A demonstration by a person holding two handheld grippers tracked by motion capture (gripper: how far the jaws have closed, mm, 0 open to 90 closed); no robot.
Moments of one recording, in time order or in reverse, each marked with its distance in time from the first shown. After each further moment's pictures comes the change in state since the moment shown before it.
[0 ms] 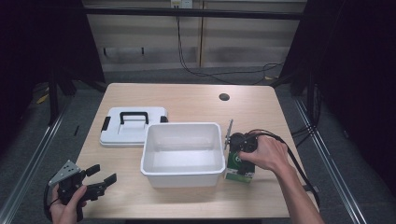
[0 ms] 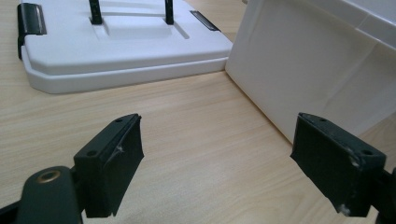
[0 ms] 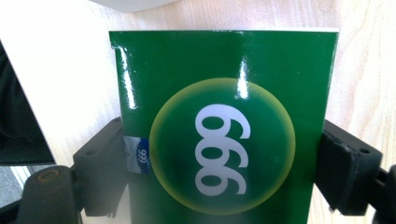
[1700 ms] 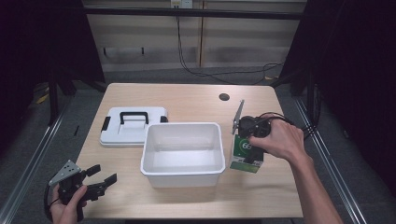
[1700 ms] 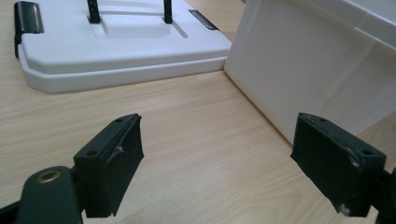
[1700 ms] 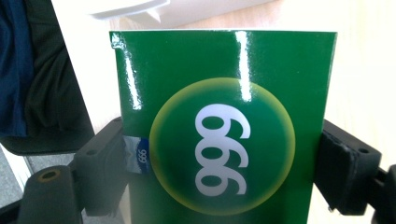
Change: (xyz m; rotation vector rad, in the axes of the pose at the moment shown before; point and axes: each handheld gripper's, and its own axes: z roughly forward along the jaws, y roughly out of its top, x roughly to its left) left arm -0.001 0.000 0.001 -0.002 -0.002 -0.002; right arm 0.007 -0.009 -0.078 -0.056 -0.025 -0.005
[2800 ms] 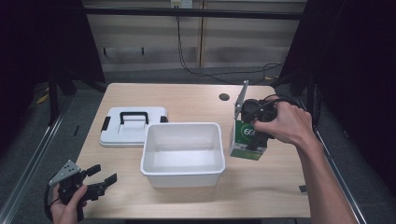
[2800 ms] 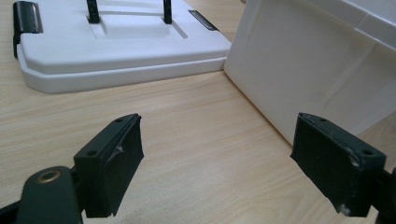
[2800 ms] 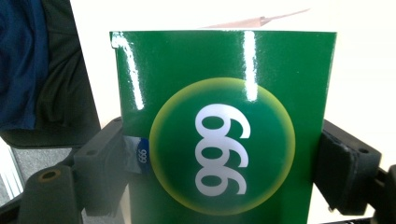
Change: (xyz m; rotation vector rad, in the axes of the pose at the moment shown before) left arm 0.000 0.000 0.000 -0.005 -0.003 -0.004; right arm 0.000 0.009 -0.056 -0.035 -0.037 -0.062
